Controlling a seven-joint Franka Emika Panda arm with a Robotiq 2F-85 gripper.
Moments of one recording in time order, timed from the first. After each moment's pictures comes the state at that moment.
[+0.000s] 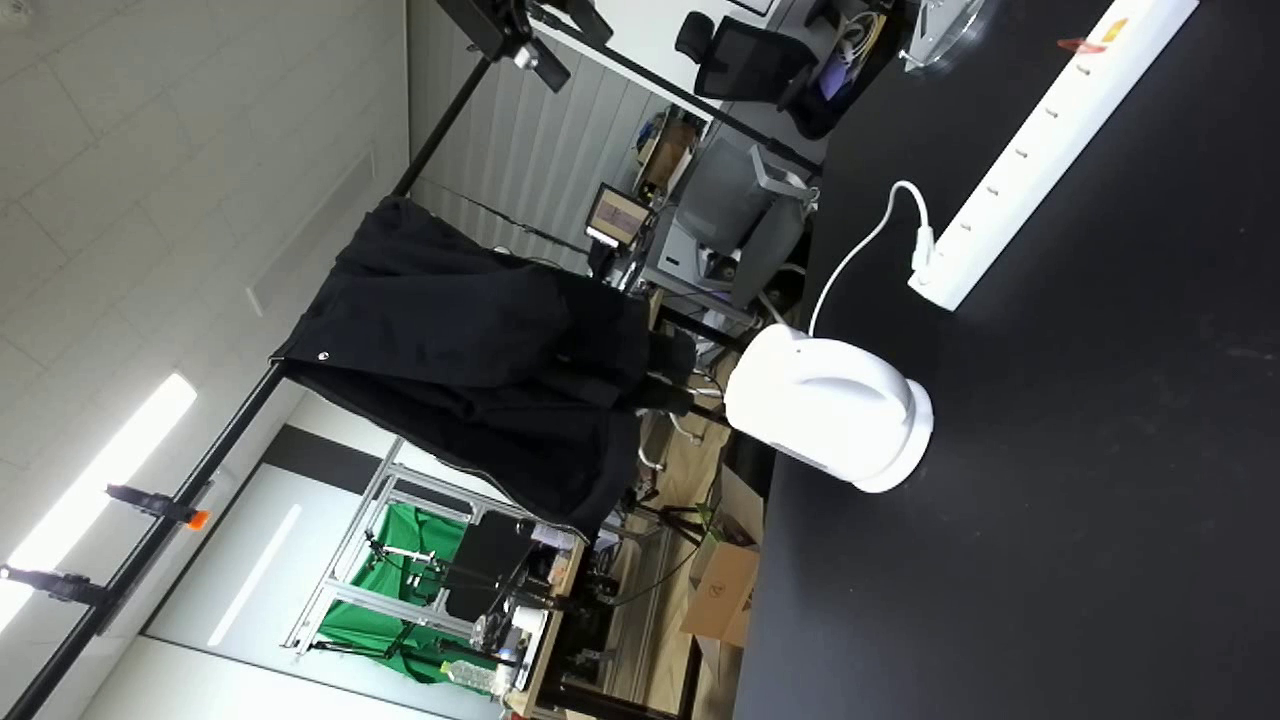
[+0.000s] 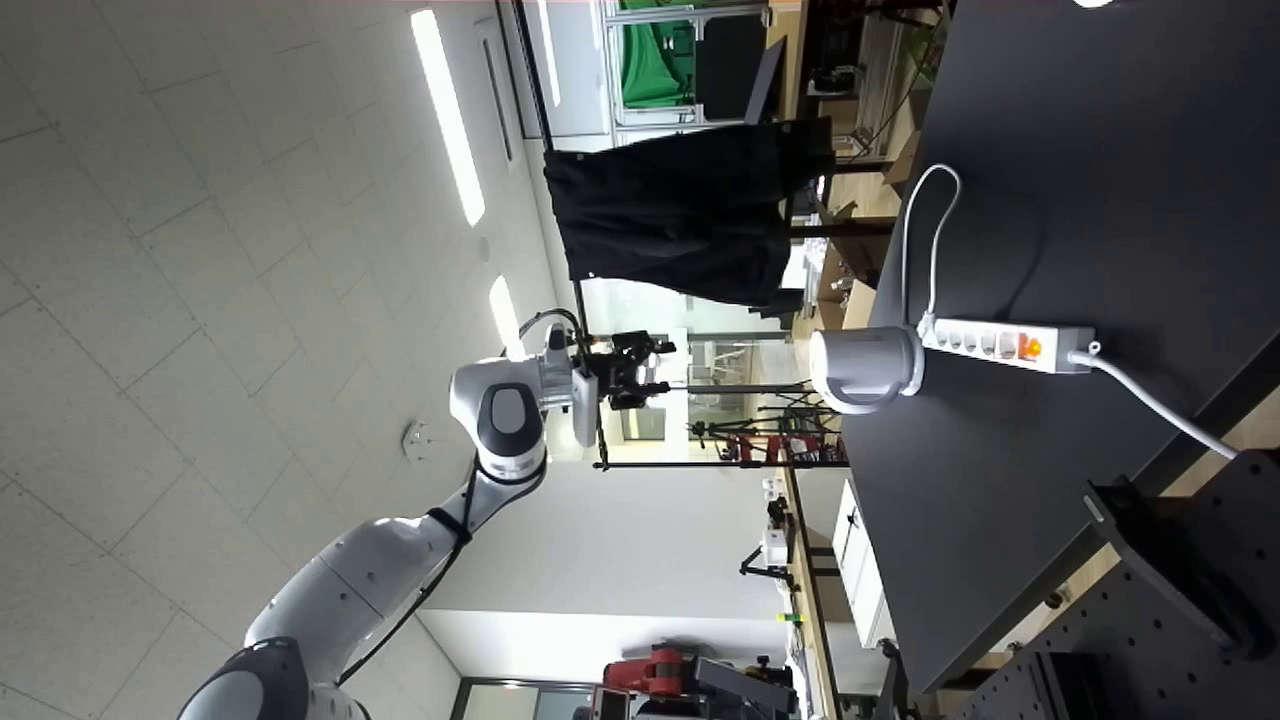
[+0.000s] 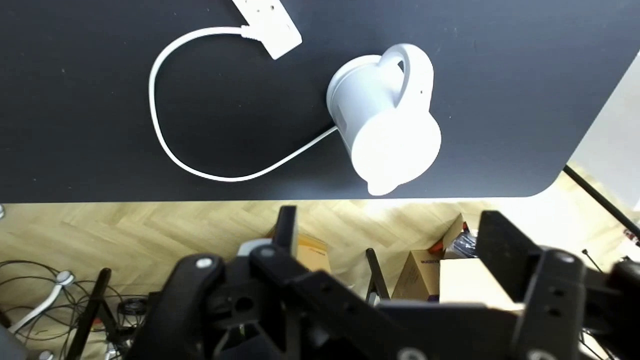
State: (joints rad) arm 0.03 -0.04 -0.04 -2.16 0.28 2.45 -0.28
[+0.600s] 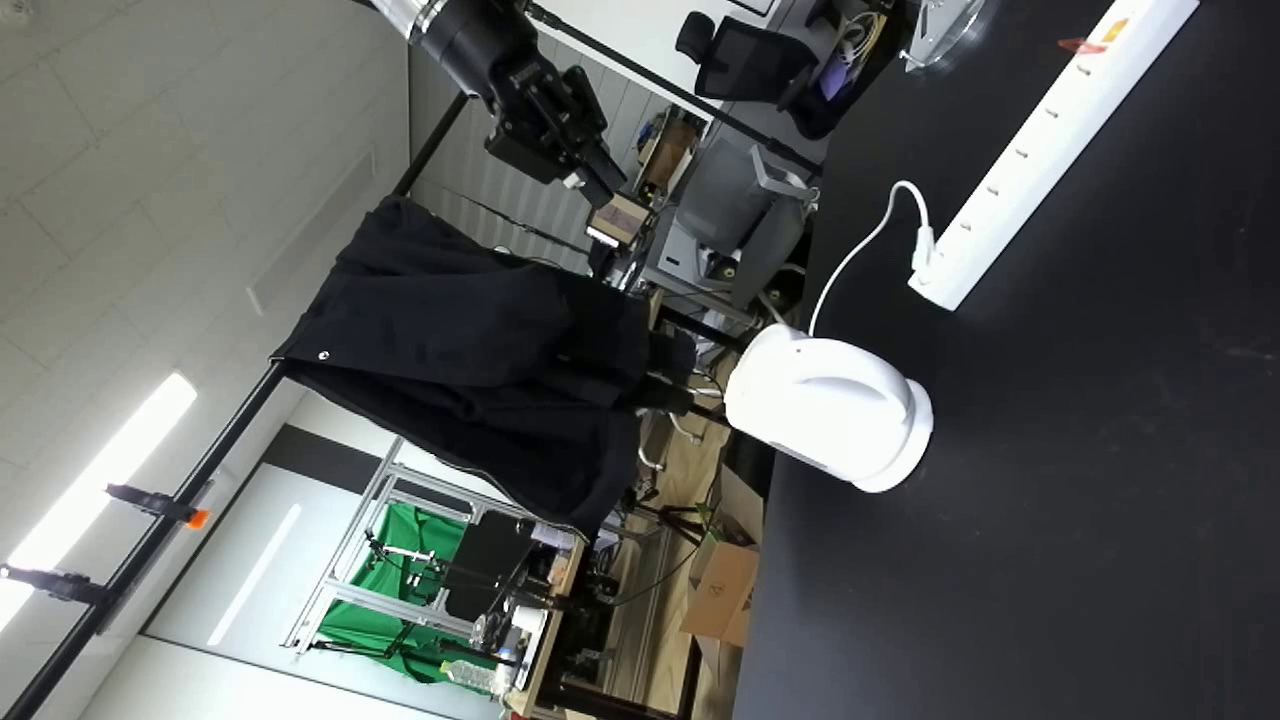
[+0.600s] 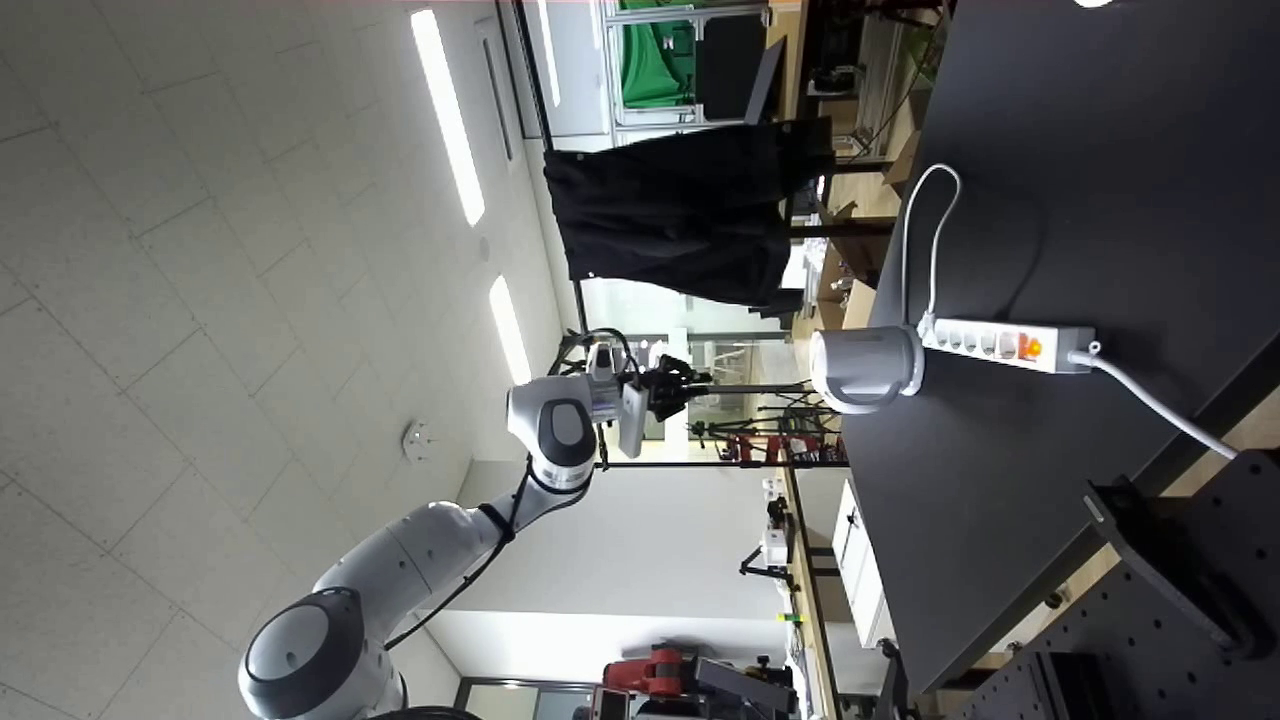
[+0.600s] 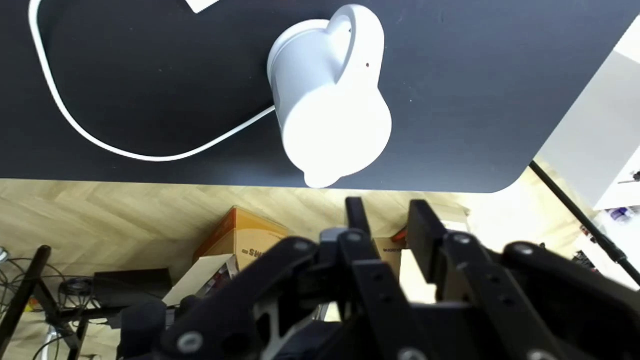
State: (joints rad) arm 0.05 0.13 0.08 -2.13 0.36 2.65 -0.31
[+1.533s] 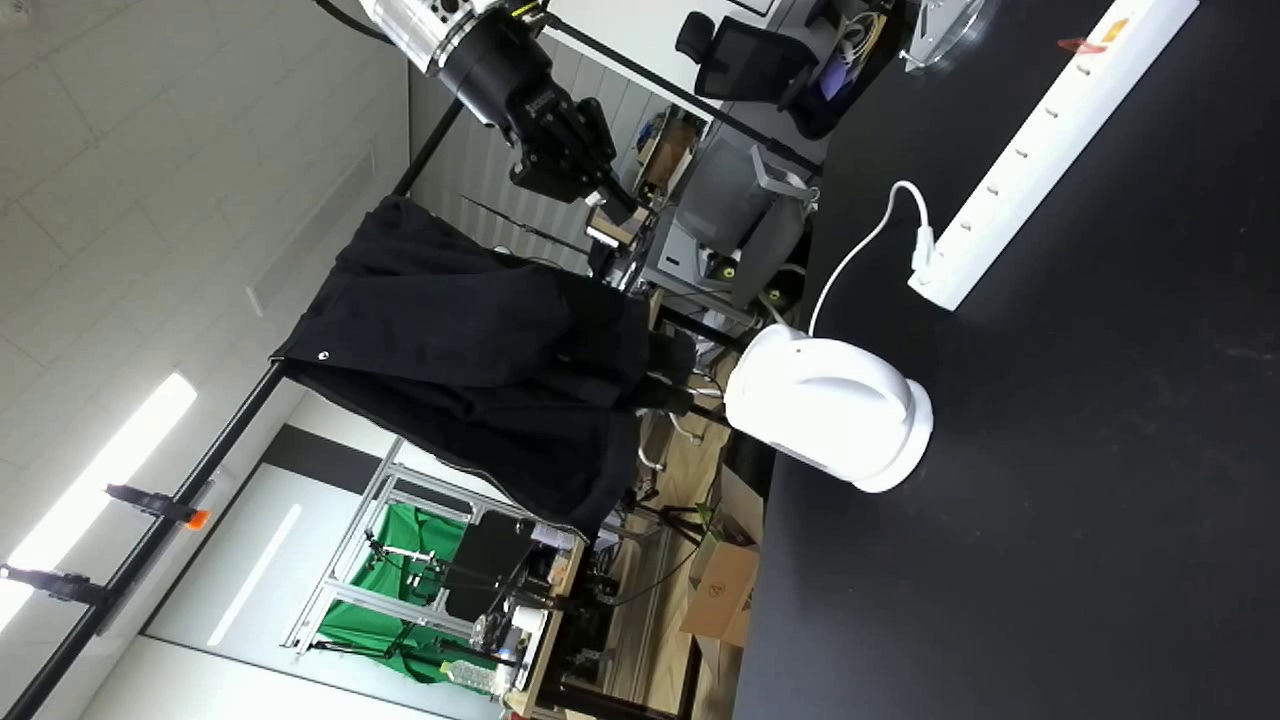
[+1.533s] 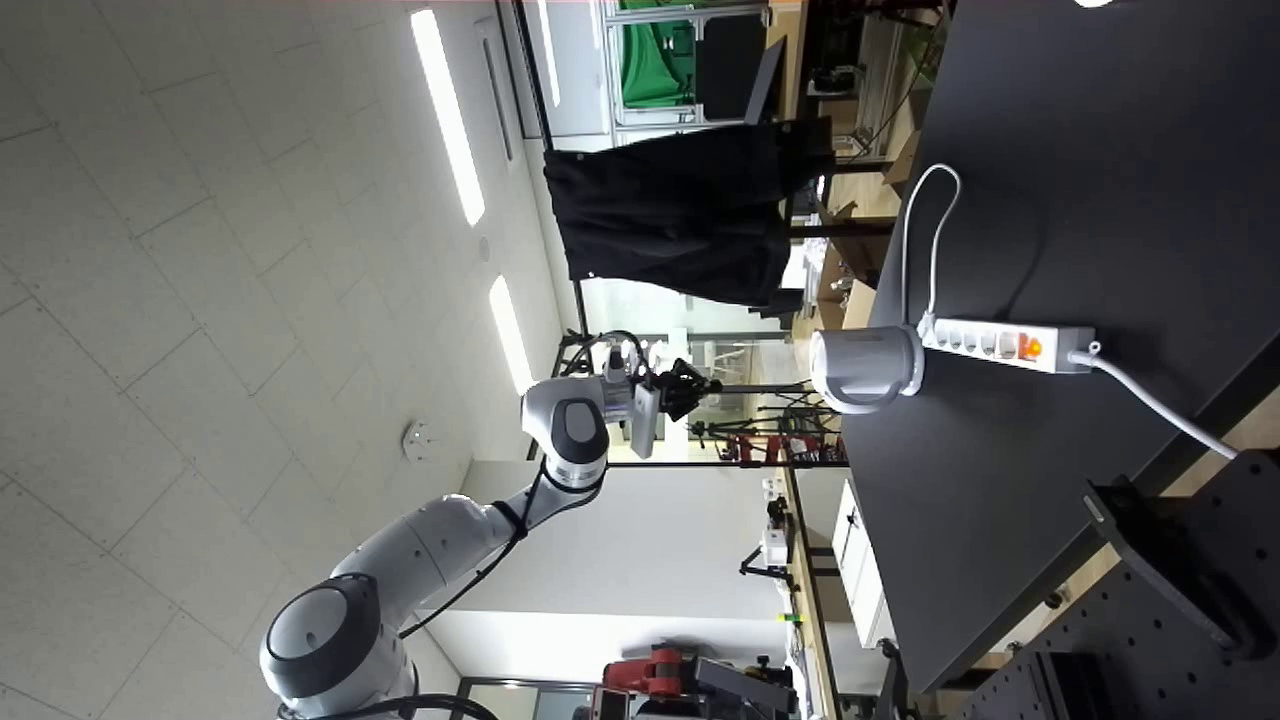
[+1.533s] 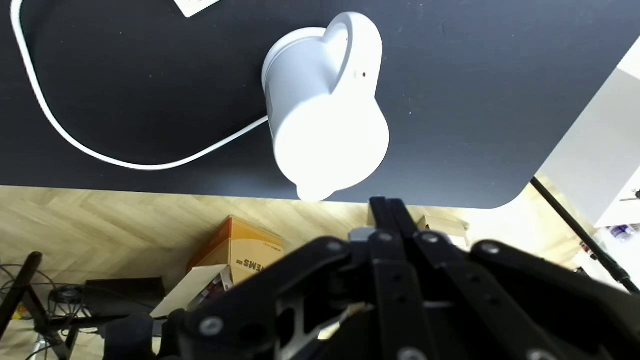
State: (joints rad) arm 0.06 0.18 0.09 -2.10 0.33 2.66 -0.29
